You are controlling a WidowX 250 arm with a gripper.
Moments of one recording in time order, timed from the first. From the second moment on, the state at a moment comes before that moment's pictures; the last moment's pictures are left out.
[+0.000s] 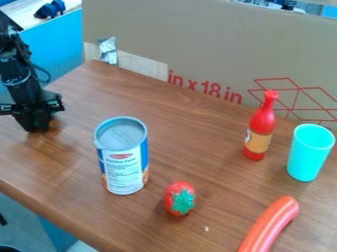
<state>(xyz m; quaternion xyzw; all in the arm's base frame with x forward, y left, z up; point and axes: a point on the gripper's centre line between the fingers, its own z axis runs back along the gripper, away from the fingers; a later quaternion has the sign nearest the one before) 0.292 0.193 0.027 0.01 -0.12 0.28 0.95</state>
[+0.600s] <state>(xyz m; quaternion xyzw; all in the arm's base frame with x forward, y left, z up) 0.325 0.140 0.056 0.02 -0.08 0.14 0.99</state>
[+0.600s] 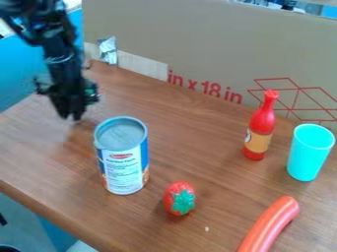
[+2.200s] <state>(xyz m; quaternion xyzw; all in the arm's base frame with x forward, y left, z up) 0.430 0.017 0.041 0.03 -0.08 0.03 1.00</state>
